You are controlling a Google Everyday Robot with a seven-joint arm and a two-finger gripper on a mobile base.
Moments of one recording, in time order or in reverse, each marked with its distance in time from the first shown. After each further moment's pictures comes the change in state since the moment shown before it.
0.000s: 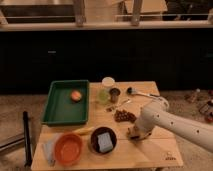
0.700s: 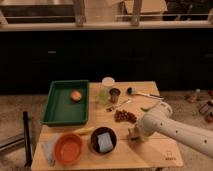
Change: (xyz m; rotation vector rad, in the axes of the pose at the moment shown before) arm -0.006 0.008 -0.019 0.105 0.029 -0.033
